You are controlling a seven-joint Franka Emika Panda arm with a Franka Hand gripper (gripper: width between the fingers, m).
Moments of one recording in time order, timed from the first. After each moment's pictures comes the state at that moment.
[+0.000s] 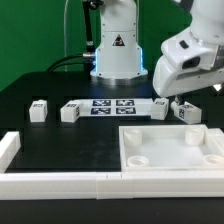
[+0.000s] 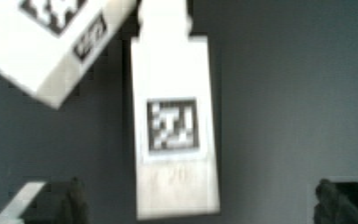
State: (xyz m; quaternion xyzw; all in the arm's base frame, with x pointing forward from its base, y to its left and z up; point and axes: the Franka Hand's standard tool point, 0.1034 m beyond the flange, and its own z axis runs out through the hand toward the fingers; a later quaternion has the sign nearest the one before) arm 0.393 0.151 0.041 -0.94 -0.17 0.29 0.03
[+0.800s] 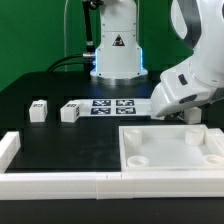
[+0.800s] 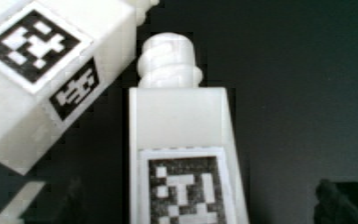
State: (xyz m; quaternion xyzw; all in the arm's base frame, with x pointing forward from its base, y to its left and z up) arm 0.380 0.146 0.009 -0.92 -0.15 0.35 0.03
